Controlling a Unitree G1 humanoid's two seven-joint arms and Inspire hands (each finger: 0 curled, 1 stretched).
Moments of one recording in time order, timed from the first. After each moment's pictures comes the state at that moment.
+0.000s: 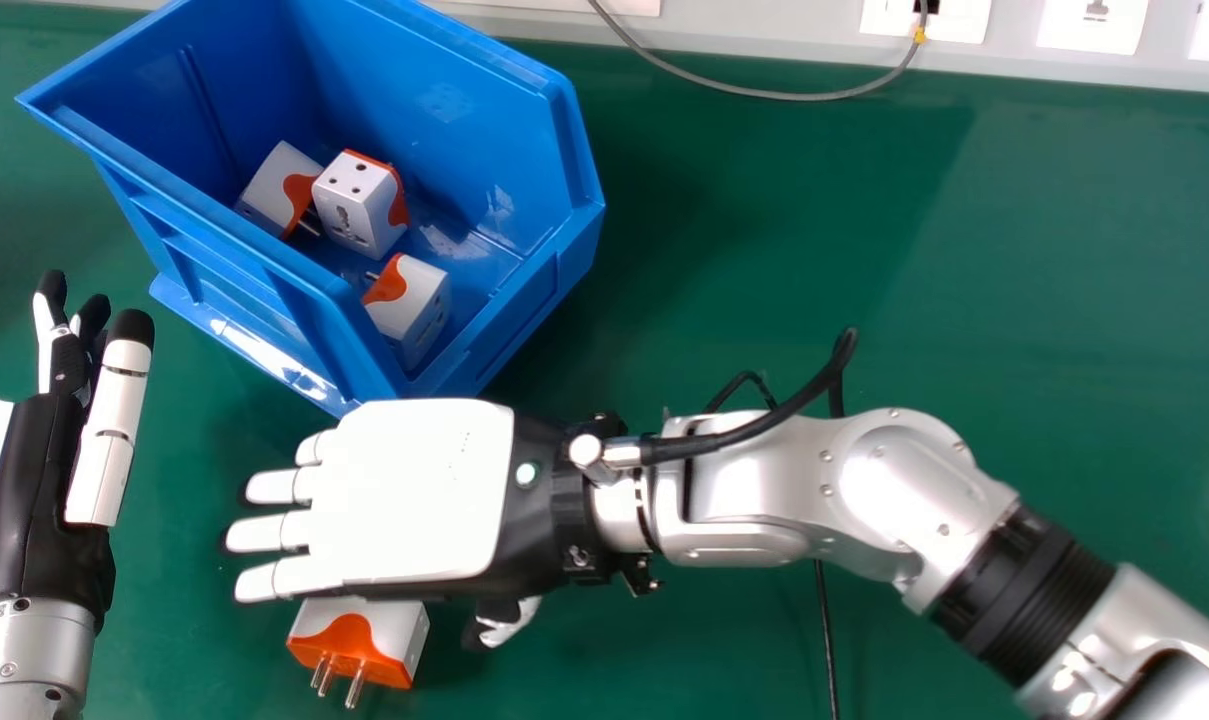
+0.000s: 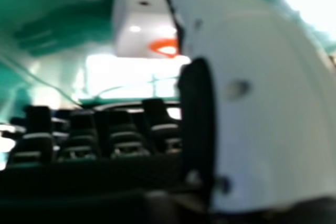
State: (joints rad) left arm 0.17 0.29 0.34 0.06 -0.08 -0.15 -0.11; right arm -0.73 -0.22 0.77 0.33 -1.11 -0.66 0.20
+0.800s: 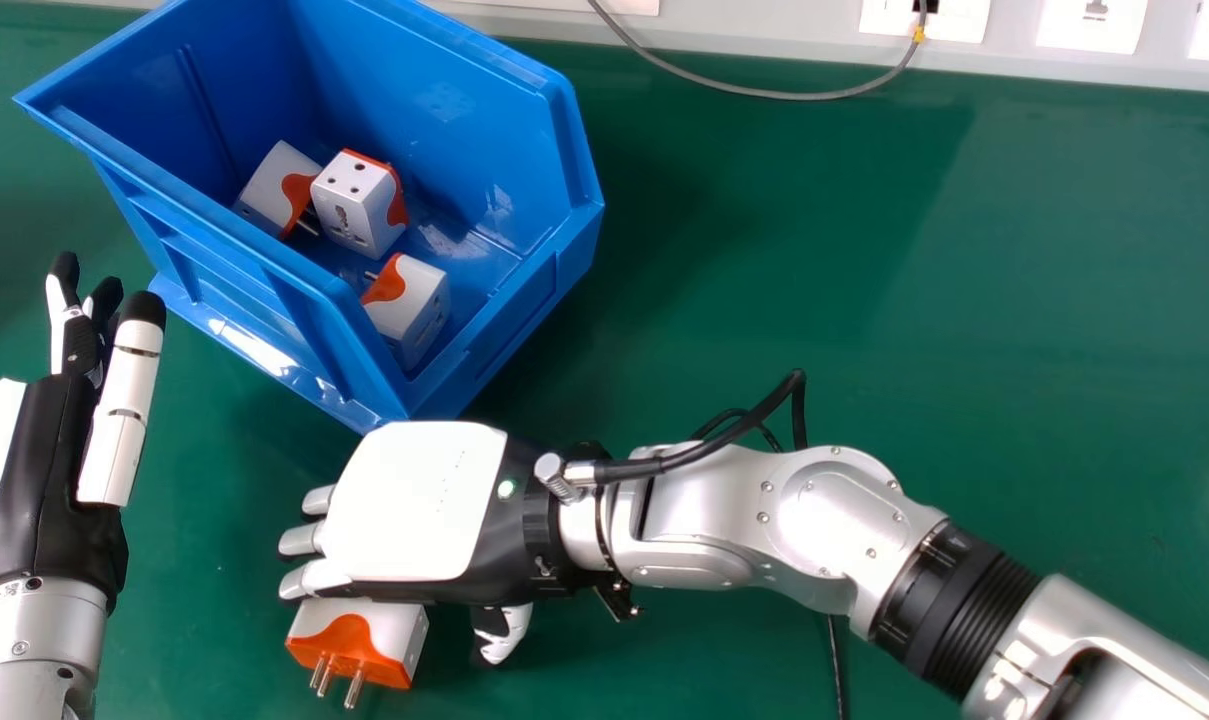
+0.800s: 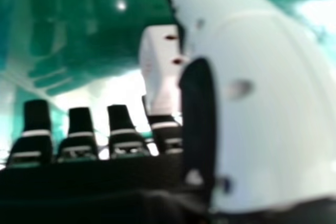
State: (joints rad) left arm 0.15 0.28 0.32 0.02 -0.08 -0.09 -0.10; right arm -0.76 -0.14 0.87 0.51 -1.11 -0.53 0.20
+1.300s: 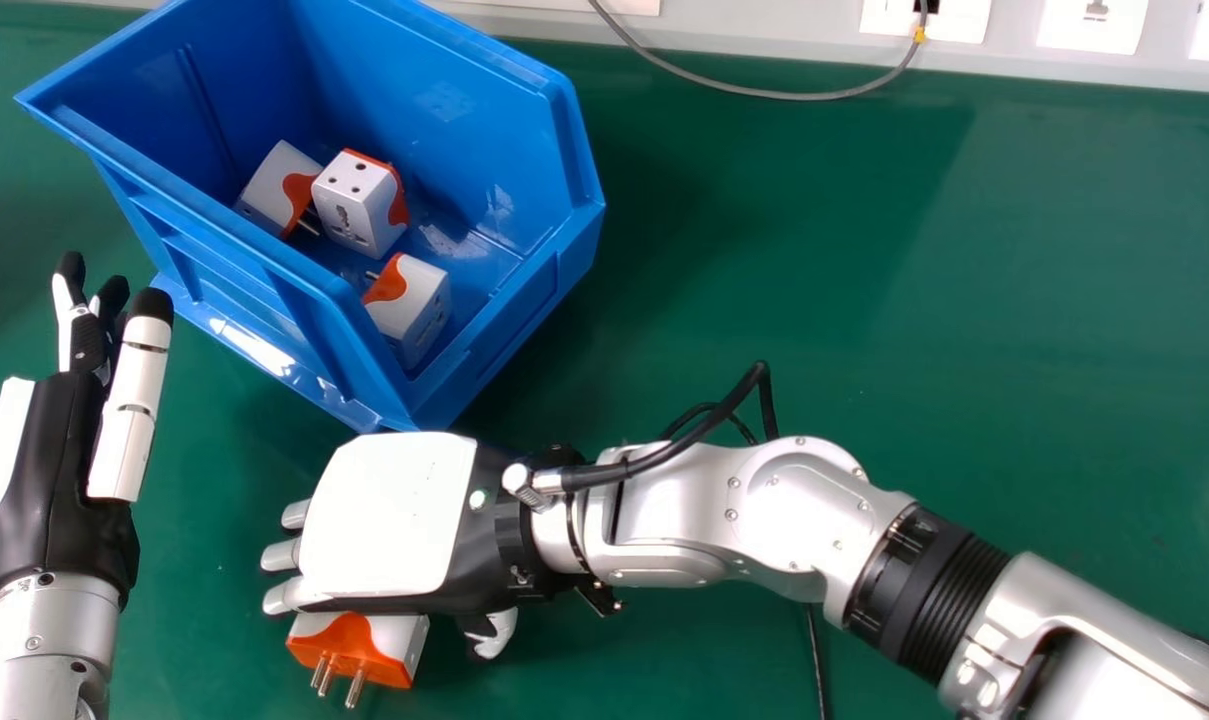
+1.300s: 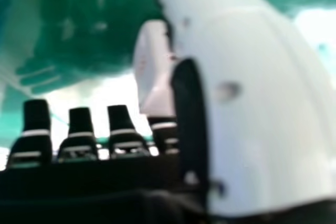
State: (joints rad) left arm 0.14 0.26 0.32 0.02 -0.08 -0.09 -0.09; right arm -0.81 -0.10 0.92 0.56 -1.14 -0.53 0.16
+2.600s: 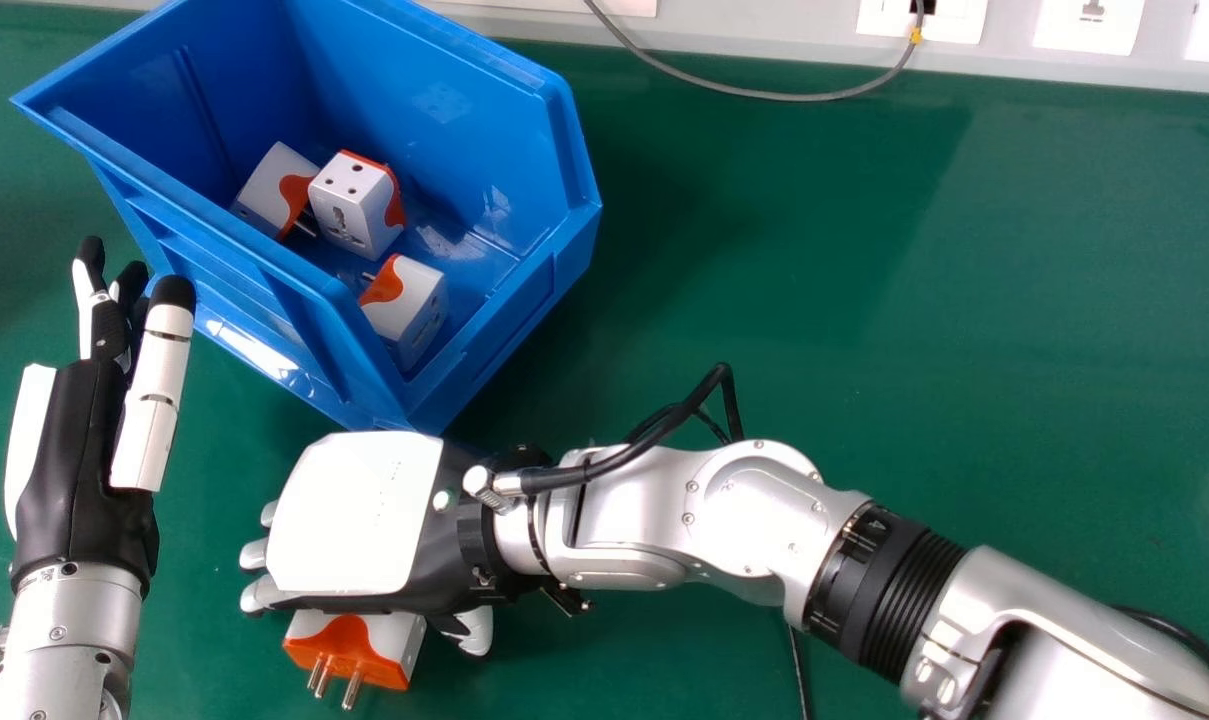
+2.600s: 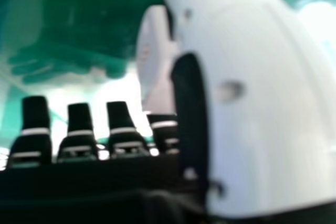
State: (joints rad) left arm 0.14 0.24 0.29 -0.03 -0.05 -0.07 -0.06; right arm -0.85 -0.04 0.97 0.62 -1.14 -0.48 0.15
